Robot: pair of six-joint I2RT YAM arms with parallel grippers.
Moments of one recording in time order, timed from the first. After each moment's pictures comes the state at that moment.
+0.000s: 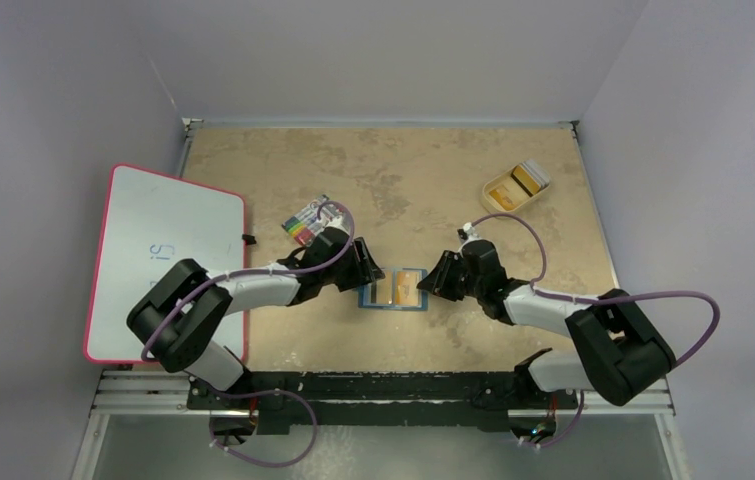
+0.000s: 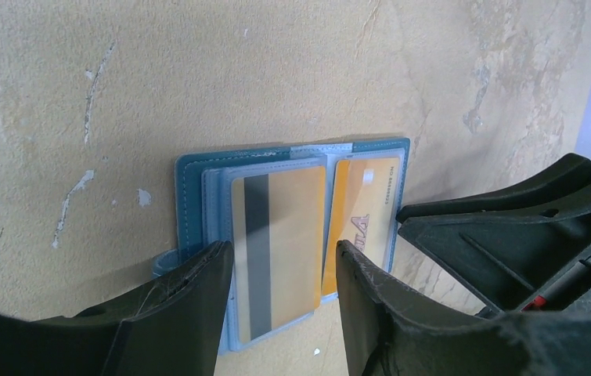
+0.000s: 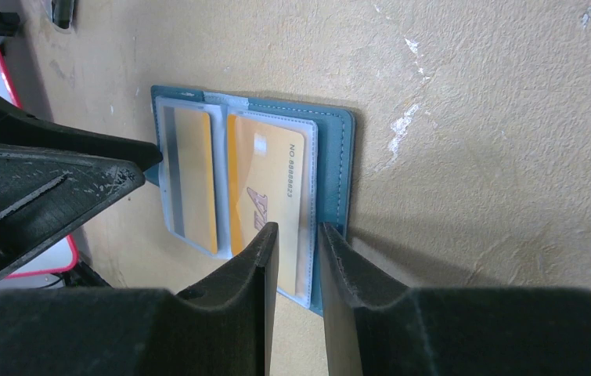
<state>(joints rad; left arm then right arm) -0.72 1.54 0.65 0.17 0.06 -0.94 0.51 1.34 0.38 0.25 -0.20 0.83</state>
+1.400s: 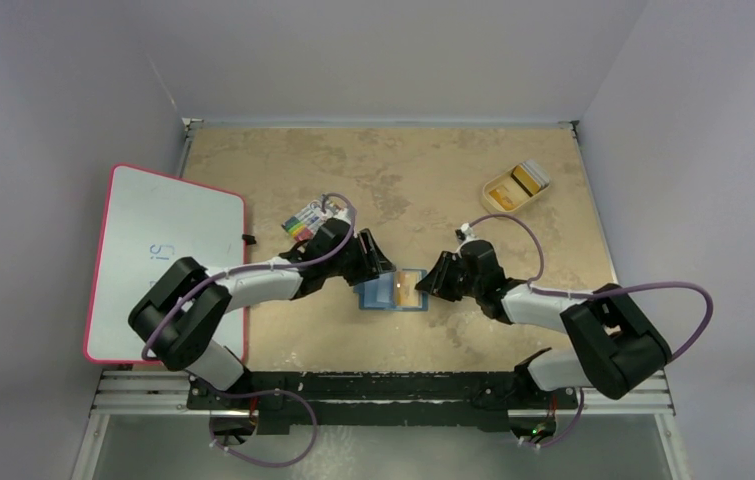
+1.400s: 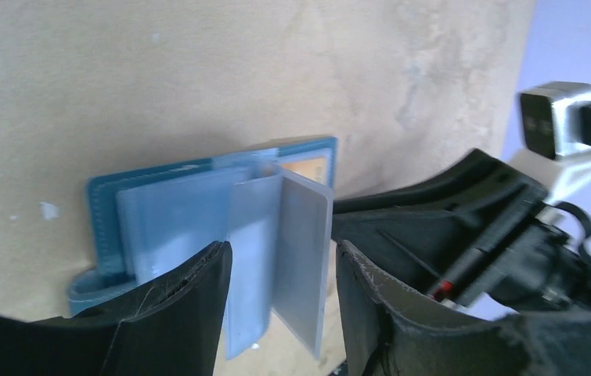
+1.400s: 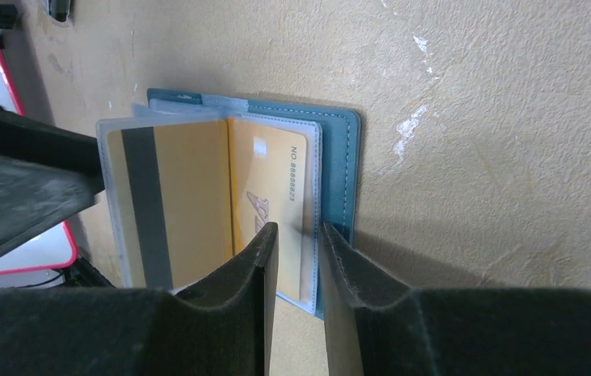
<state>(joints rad) -0.72 1.56 0.71 0.17 0.13 -1.02 0.52 1.37 0.38 0.28 -0.22 0.83</state>
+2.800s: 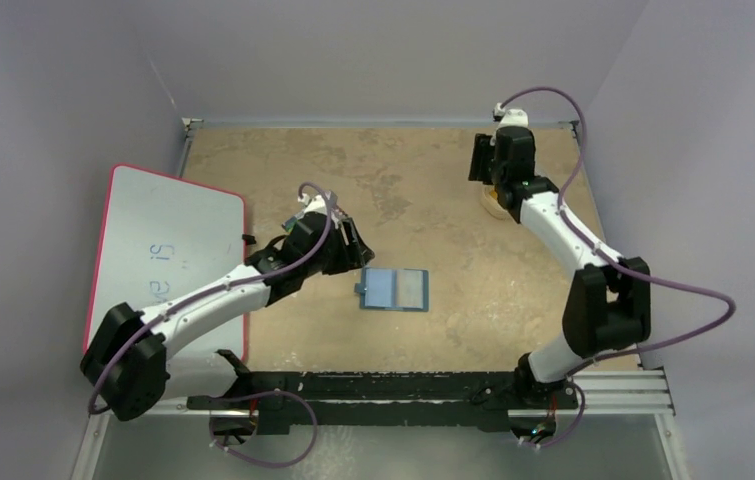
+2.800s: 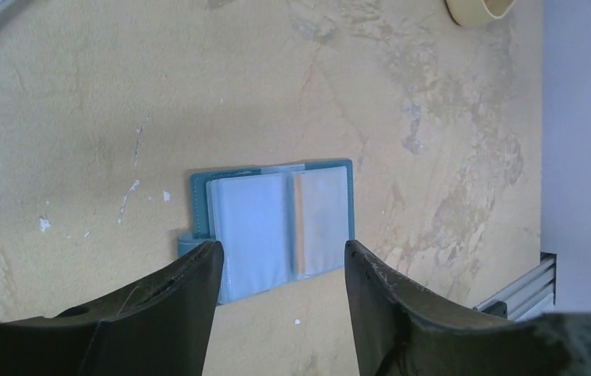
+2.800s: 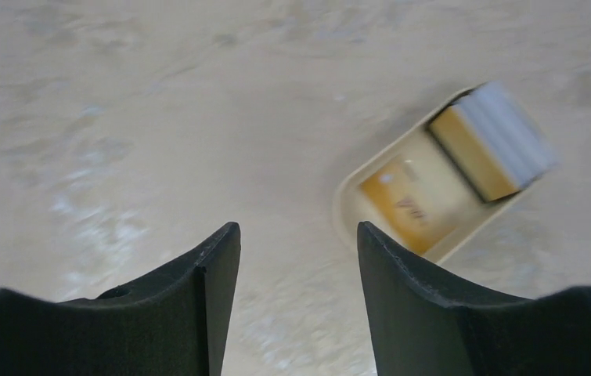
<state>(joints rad) -0.72 1.26 0.75 -0.13 -0.08 -0.83 0.22 1.51 1.15 -0.13 0.18 0.20</state>
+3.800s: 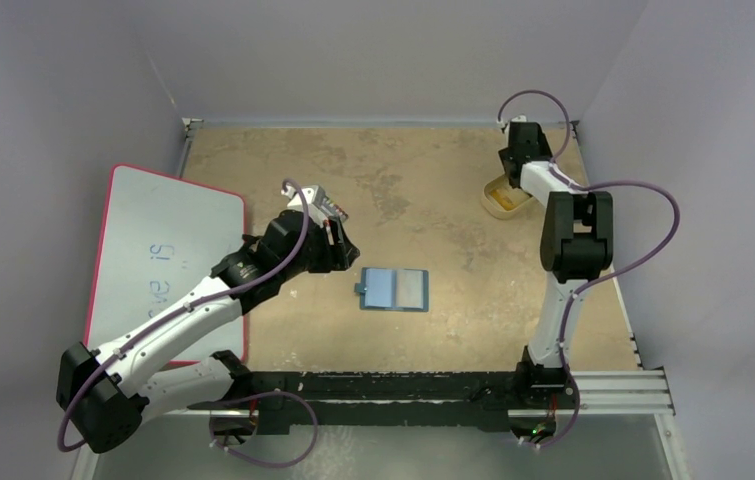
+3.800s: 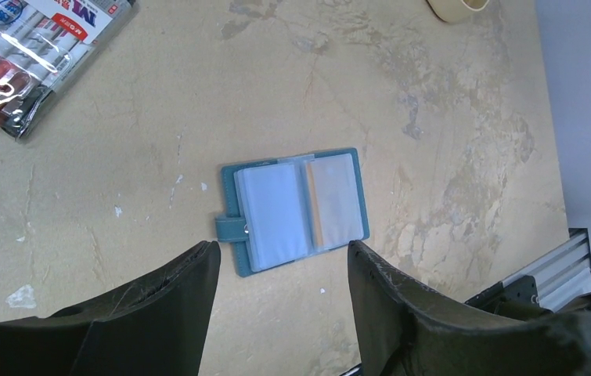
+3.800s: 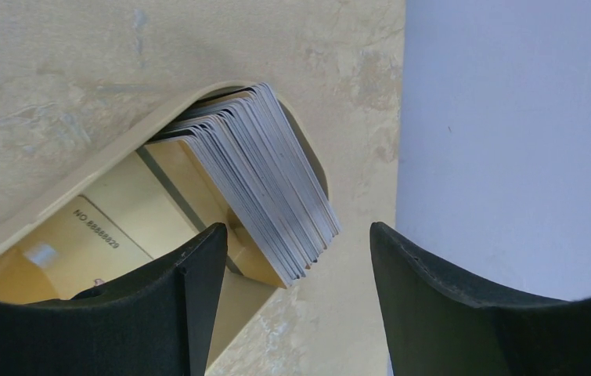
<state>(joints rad) -0.72 1.04 0.83 -0.36 -0.11 -0.67 0.01 2.09 1.52 -0.18 0.53 -0.44</state>
